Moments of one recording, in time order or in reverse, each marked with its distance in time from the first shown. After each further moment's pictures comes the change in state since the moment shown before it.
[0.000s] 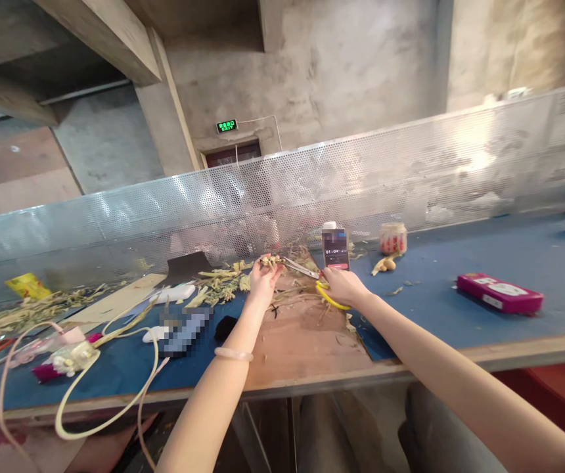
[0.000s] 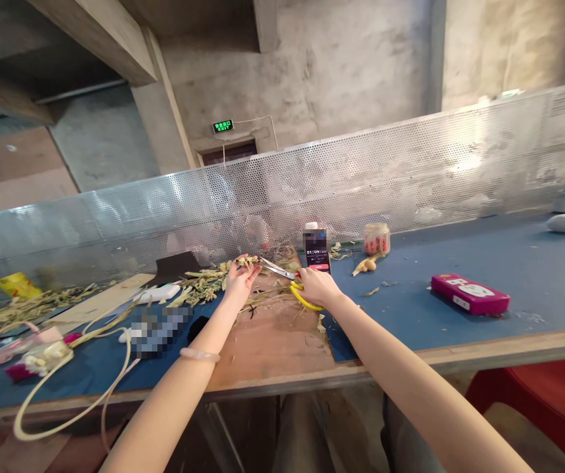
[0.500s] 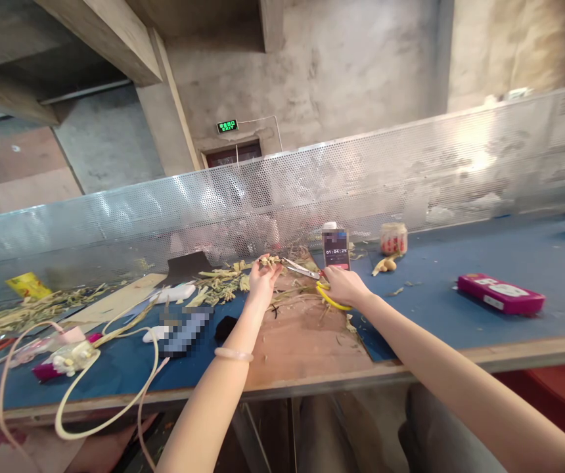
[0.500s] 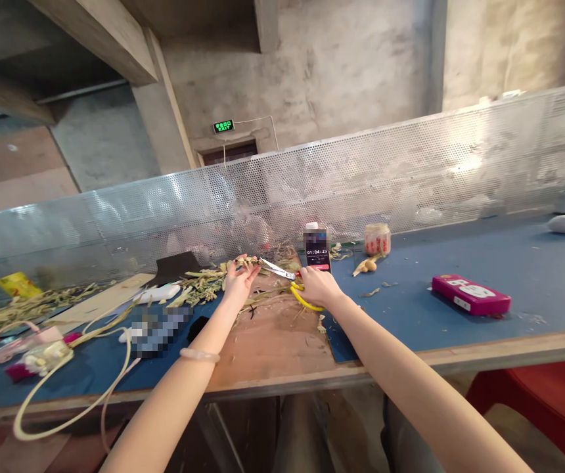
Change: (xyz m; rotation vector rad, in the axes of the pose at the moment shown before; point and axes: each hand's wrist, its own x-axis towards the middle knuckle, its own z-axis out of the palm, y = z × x) left_hand 0.001 0.001 -0.001 0.023 0.067 -0.002; right_hand -0.001 0.002 -0.001 -0.012 0.030 -0.018
